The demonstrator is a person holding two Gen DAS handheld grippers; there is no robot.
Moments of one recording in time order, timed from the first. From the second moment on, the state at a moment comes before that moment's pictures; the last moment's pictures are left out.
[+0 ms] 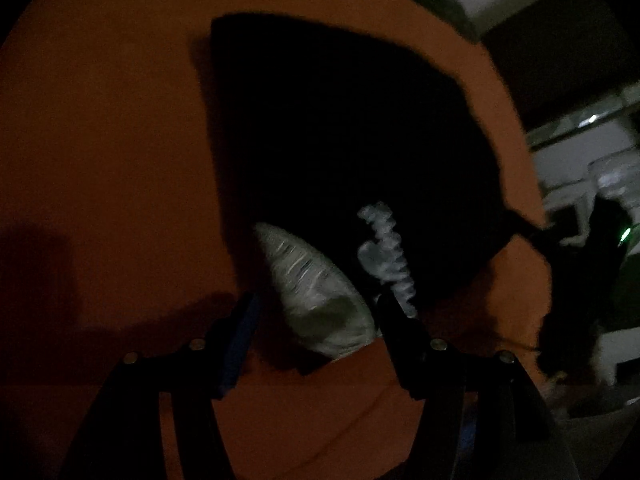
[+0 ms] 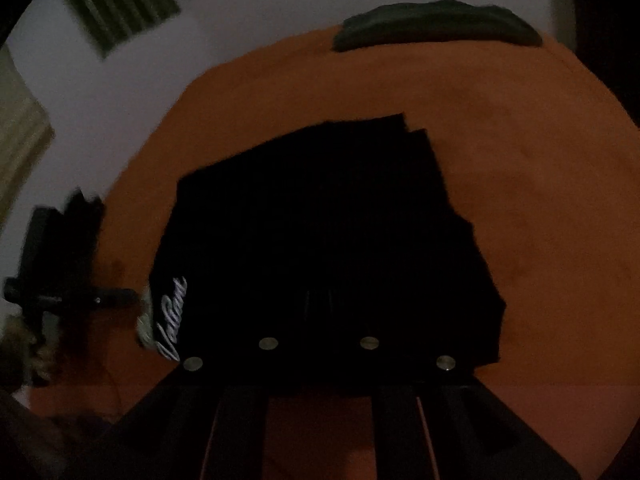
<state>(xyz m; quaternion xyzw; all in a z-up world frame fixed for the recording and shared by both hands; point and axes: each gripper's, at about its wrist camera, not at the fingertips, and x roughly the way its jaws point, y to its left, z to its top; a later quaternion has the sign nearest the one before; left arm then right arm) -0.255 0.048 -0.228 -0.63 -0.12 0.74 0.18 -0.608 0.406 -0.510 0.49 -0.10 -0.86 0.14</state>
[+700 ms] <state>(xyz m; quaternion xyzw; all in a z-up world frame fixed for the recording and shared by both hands) -0.250 0.006 -0.253 -0.59 -0.32 0.73 0.13 -0.628 0.469 -0.532 0.52 -0.10 -0.85 0.03</state>
